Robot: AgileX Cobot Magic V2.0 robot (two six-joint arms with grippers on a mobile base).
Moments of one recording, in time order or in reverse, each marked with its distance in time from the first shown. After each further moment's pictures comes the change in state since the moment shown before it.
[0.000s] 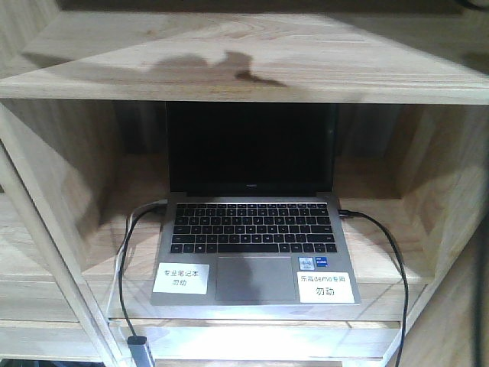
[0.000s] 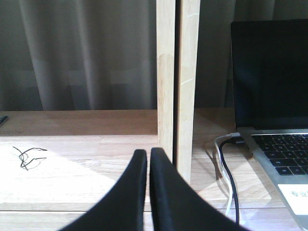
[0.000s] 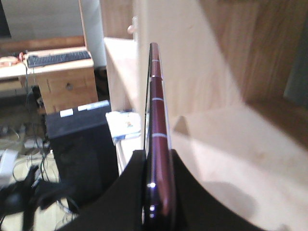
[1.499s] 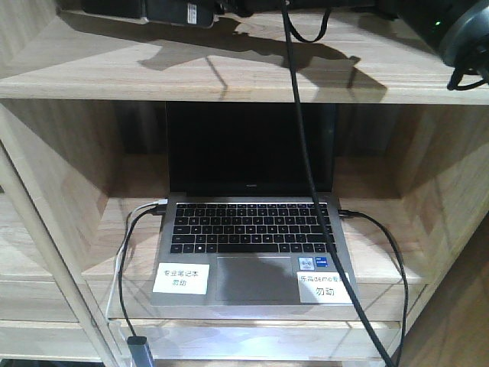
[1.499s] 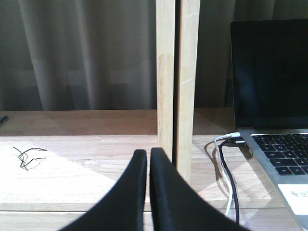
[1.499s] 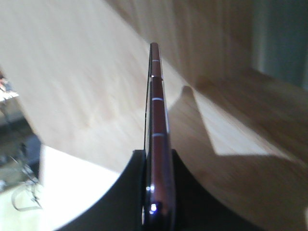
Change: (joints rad) left arm 0.000 0.000 0.000 0.000 0.000 0.000; right arm 0.073 0.507 -0.332 -0.004 -0.156 0.054
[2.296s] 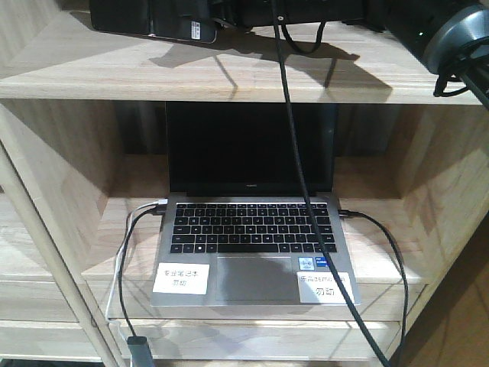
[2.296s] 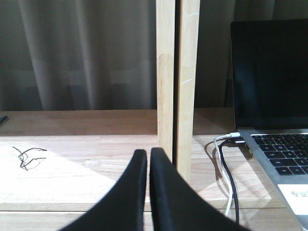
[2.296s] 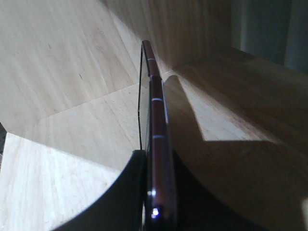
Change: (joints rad) left arm 0.000 0.000 0.000 0.000 0.000 0.000; right arm 0.000 0.031 0.000 -0.034 -0.027 0.003
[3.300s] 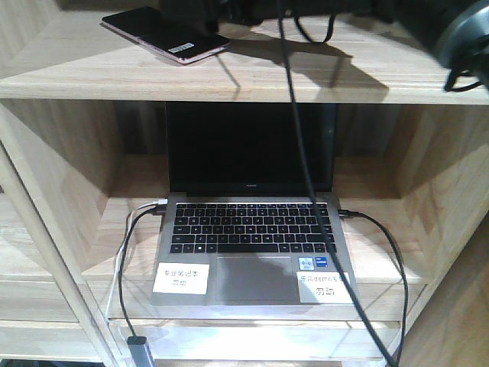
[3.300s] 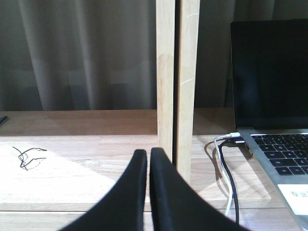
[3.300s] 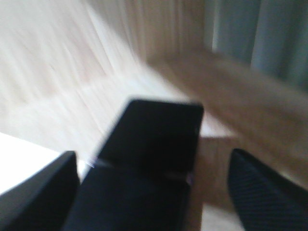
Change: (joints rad) left arm 0.000 0.000 0.000 0.000 0.000 0.000; right arm 0.000 -0.034 0.000 -0.116 -0.042 0.018
